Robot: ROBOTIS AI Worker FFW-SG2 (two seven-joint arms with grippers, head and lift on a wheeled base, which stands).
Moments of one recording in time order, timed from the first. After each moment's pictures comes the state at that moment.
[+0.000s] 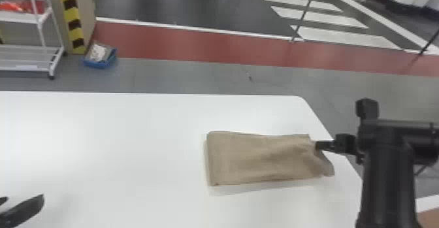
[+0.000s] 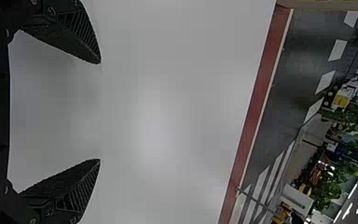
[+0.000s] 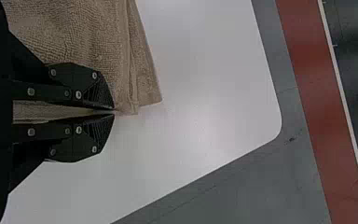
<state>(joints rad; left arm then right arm) 0.26 0.03 0.37 -2.05 0.02 0.95 -0.71 -0.47 -0.21 -0.58 -1.34 0.67 1.12 0.87</state>
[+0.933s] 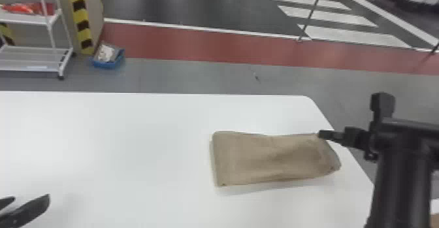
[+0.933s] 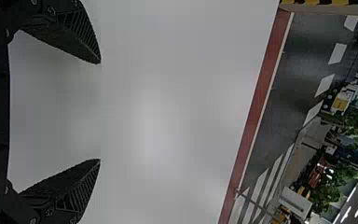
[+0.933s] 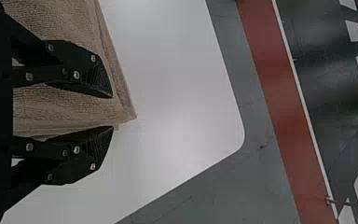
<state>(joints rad) 0.26 0.03 0.39 -2.05 0.03 0.95 -0.72 -0.44 -0.18 -0.61 -1.46 0.56 1.12 0.85</state>
